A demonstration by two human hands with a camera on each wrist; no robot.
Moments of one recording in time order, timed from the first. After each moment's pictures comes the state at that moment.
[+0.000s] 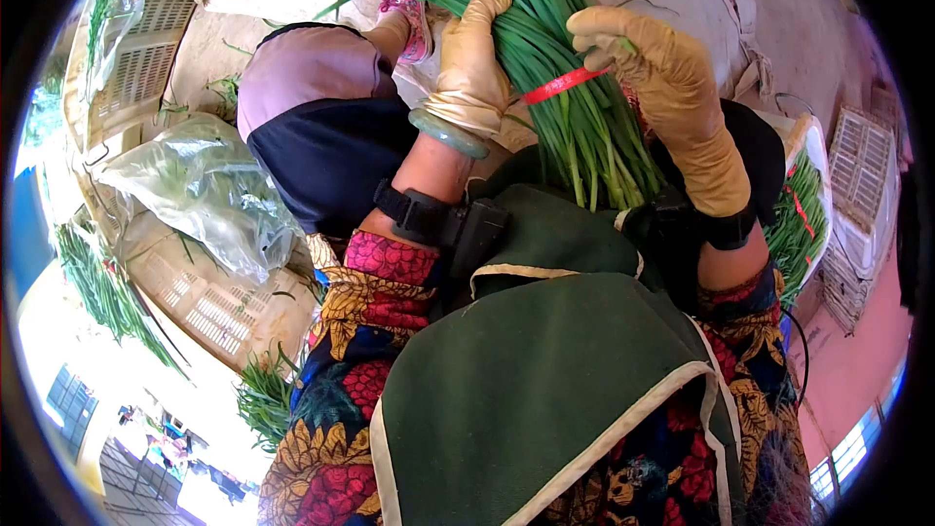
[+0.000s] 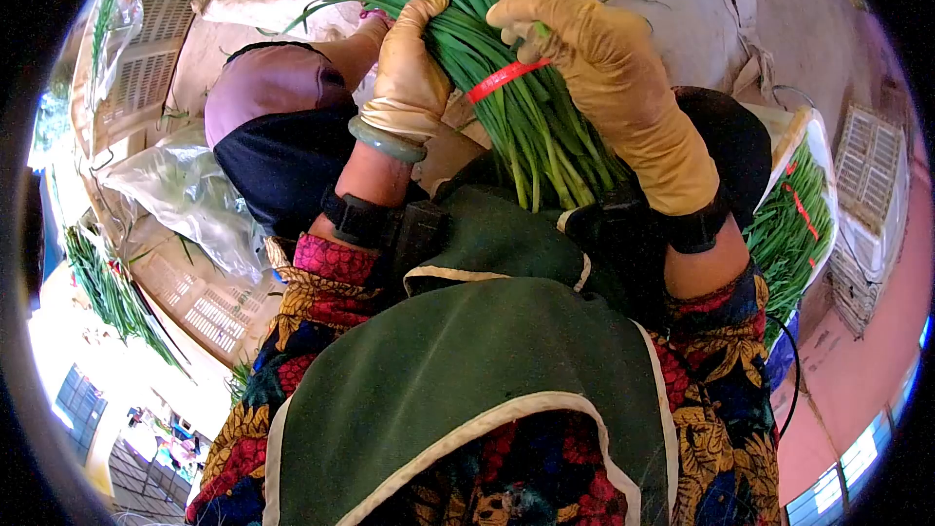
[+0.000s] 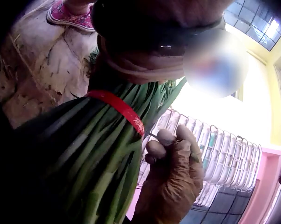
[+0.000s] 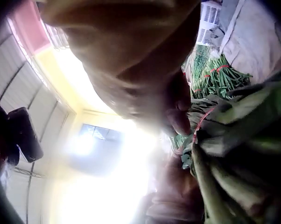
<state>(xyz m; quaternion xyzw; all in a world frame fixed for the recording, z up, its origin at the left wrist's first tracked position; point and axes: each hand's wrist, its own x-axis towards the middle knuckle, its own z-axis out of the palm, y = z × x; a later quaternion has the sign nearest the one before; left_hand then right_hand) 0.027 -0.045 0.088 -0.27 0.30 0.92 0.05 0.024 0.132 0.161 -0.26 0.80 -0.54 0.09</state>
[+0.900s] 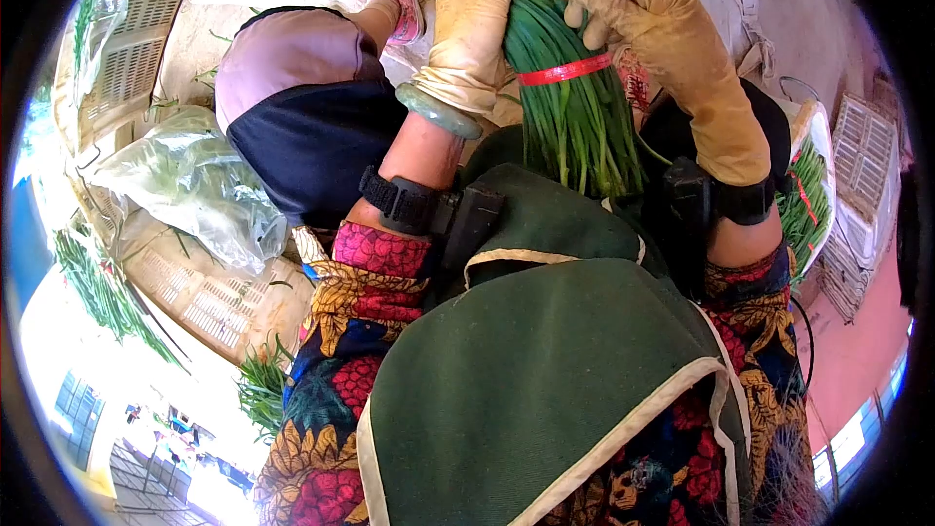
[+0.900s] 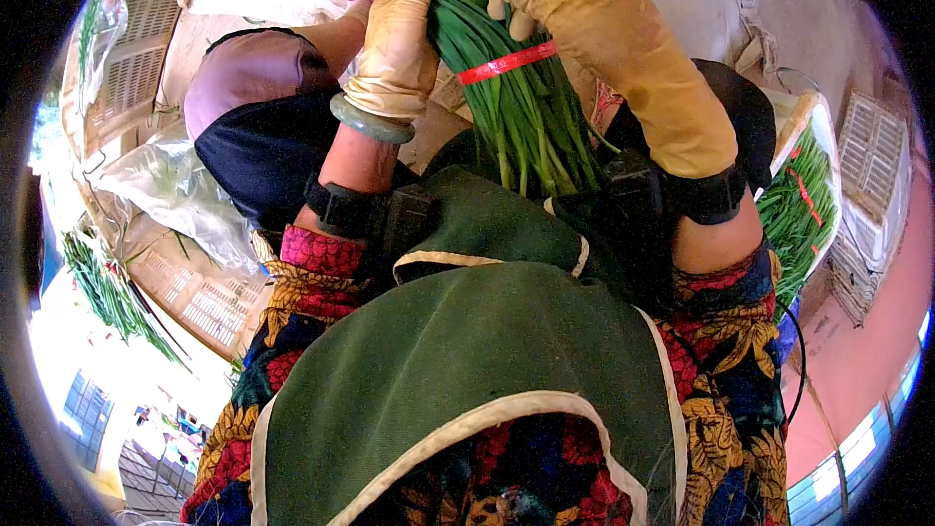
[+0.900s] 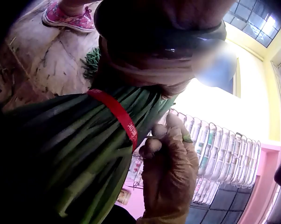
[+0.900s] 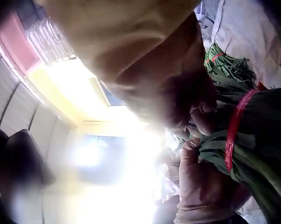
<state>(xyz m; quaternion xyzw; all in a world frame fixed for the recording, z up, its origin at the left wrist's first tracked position) 0.027 -0.043 0.093 -0.21 0.40 0.89 0.05 0.002 0.125 0.164 -0.14 0.78 -0.55 0.25</state>
